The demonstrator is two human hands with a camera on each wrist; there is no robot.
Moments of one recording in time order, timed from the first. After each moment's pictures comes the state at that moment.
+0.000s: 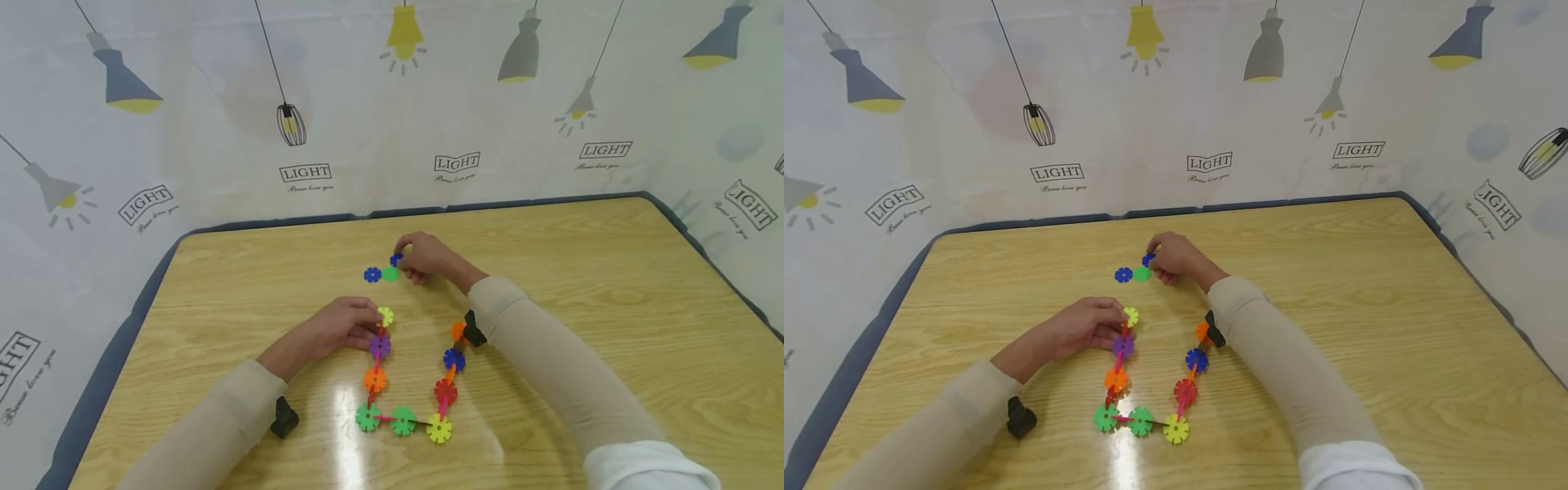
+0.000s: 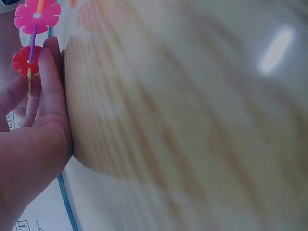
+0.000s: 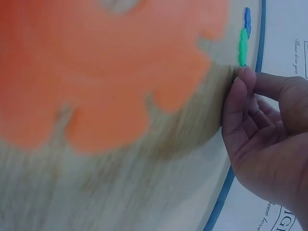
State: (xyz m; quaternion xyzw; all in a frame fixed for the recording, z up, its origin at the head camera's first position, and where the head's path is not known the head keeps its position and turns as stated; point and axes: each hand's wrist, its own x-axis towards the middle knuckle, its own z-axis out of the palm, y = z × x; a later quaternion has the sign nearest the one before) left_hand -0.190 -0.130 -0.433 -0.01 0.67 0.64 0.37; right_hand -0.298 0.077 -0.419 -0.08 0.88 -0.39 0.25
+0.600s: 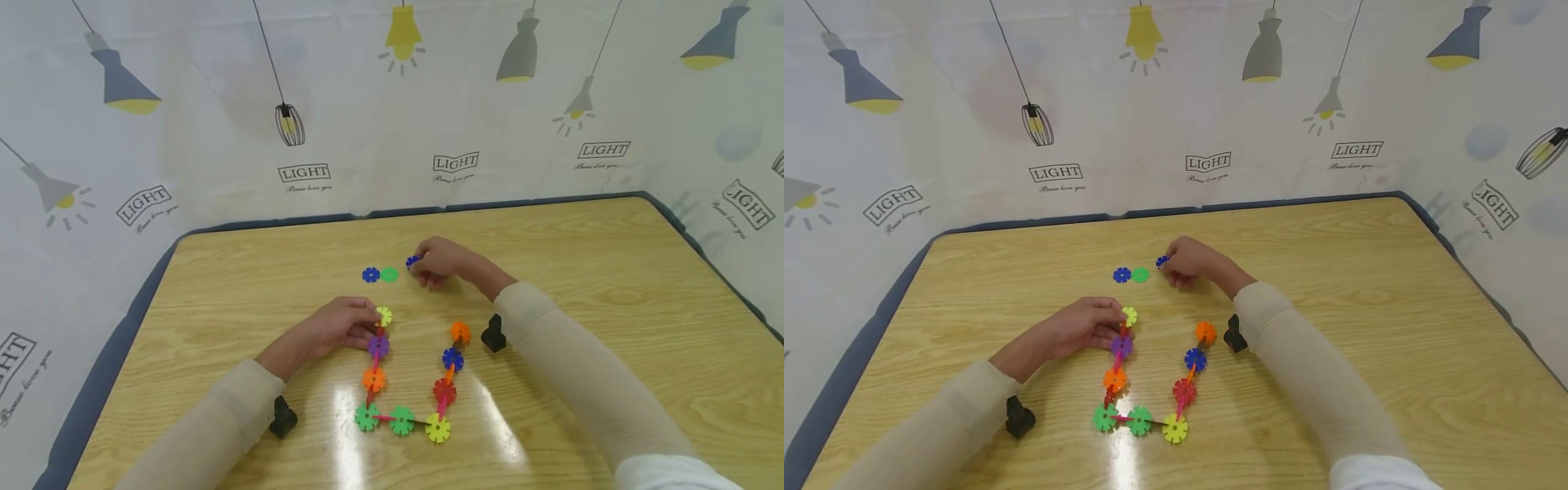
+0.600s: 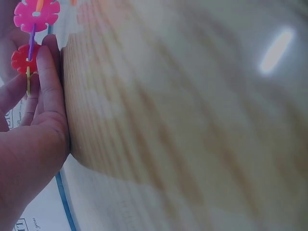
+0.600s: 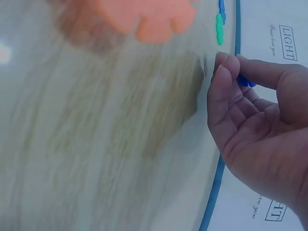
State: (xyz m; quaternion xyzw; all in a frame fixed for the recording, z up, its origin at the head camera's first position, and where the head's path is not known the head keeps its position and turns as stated) left_hand -0.193 -0.131 -0.437 -0.01 0.67 0.64 0.37; right_hand -0.286 0.108 -0.409 -0.09 0.86 -0.41 0.30
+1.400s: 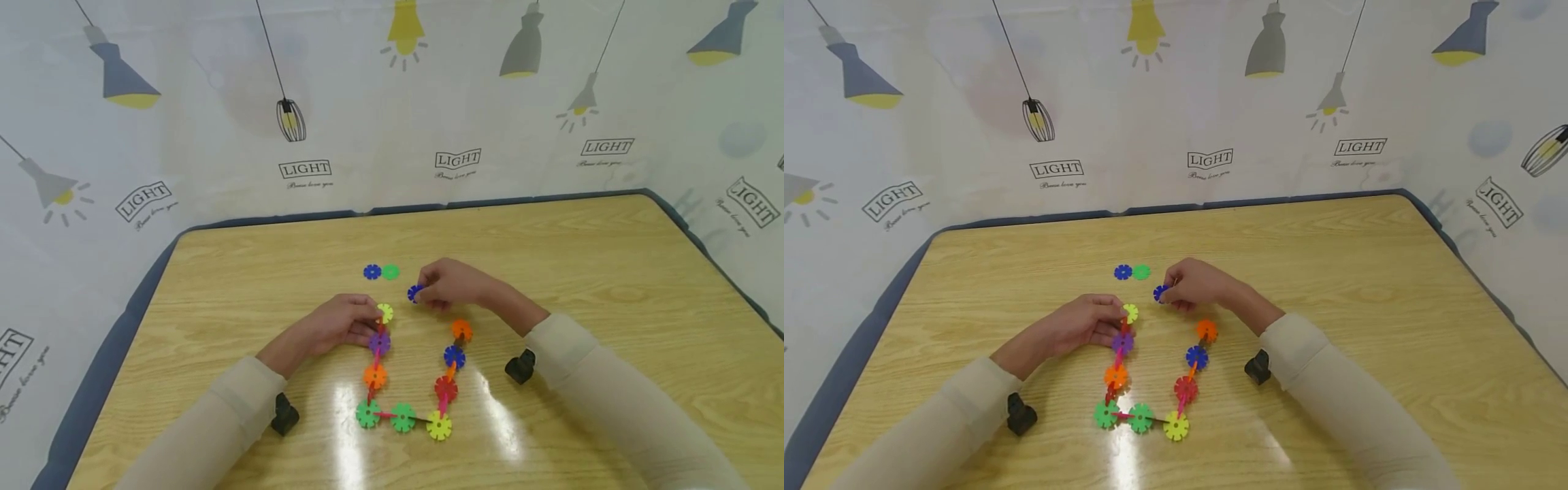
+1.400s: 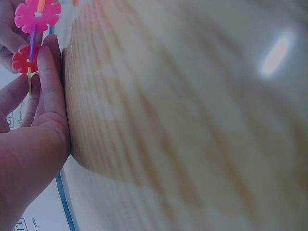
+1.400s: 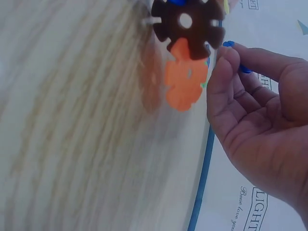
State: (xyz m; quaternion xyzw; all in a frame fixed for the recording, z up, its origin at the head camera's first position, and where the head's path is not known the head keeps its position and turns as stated) left_hand -0.194 -0.132 -0.436 0.00 0.66 0.65 0.38; right_hand -0.230 0.118 -0.402 -0.17 0.85 -0.41 0.30
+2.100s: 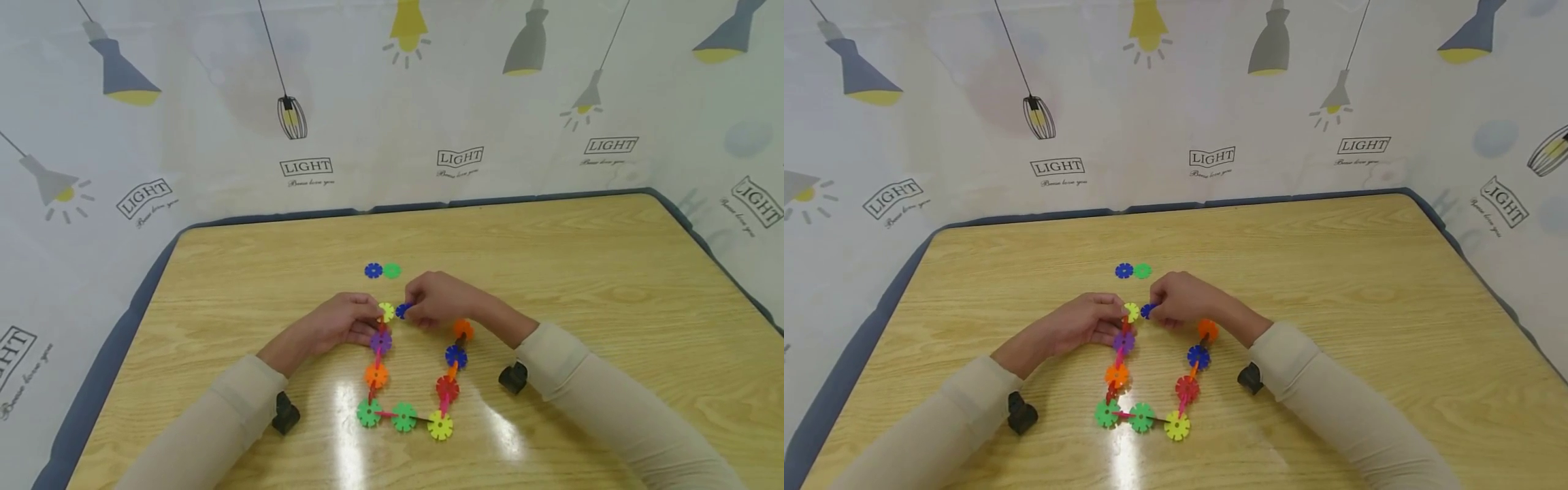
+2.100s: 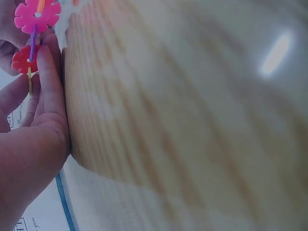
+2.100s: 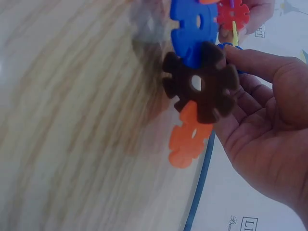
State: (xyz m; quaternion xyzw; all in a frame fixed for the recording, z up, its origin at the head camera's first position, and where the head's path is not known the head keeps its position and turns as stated) left_hand -0.193 -0.133 -0.434 -0.01 0.66 0.65 0.38; right_hand -0.214 0.092 -0.404 -0.22 0.87 -0.33 0.29
